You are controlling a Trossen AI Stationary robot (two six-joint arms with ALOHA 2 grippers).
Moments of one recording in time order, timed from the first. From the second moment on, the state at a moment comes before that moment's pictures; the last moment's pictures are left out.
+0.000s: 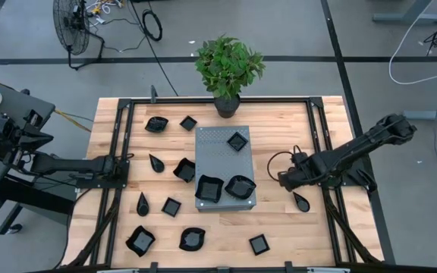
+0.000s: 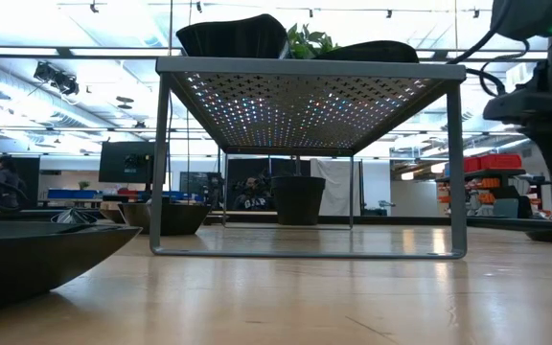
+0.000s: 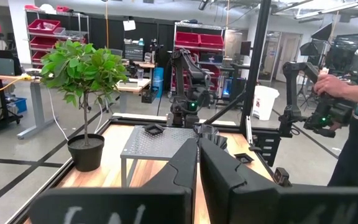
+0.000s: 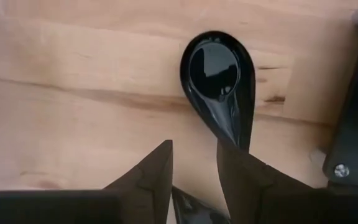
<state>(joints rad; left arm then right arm) -0.04 0.01 1.52 -1.45 -0.07 -0.09 0.39 1.19 0.68 -1.05 0.11 1.82</state>
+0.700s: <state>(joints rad) -0.04 0.01 1.52 -1.45 -0.07 -0.09 0.48 1.30 0.77 -1.09 0.09 2.14</state>
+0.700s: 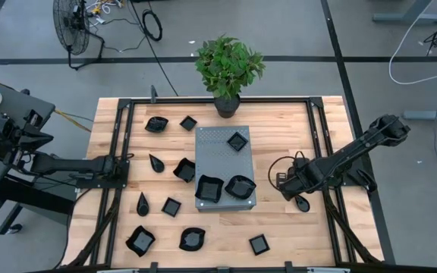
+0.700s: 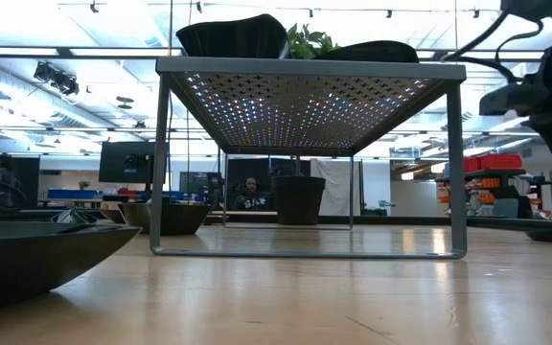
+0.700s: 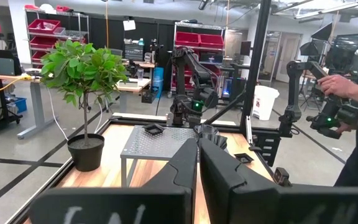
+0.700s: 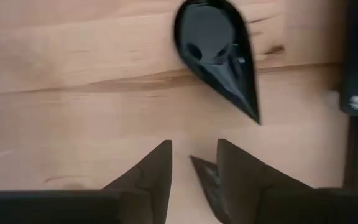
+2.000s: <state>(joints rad) -0.04 0.01 1.52 -1.45 -0.07 -0.09 0.63 1.47 0.59 -1.04 0.22 2.27</state>
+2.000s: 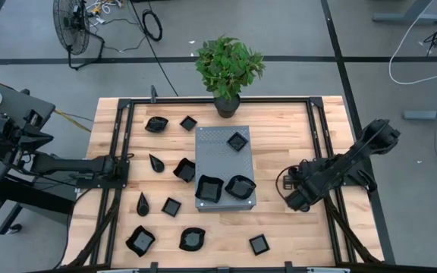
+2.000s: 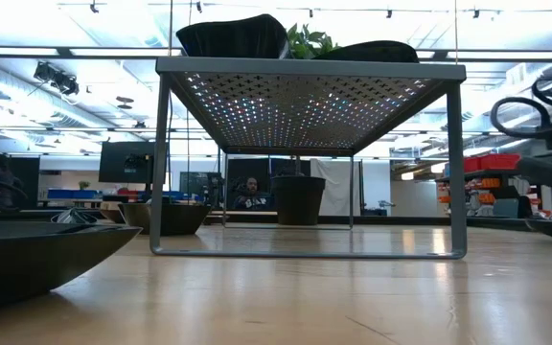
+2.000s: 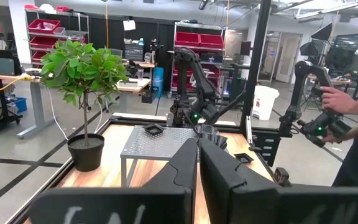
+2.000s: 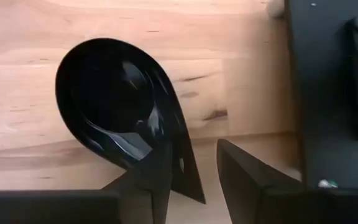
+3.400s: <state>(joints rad) -0.04 0.01 1.52 -1.45 -0.07 -0.09 0.62 1.49 0.66 -0.91 0.36 2.24</state>
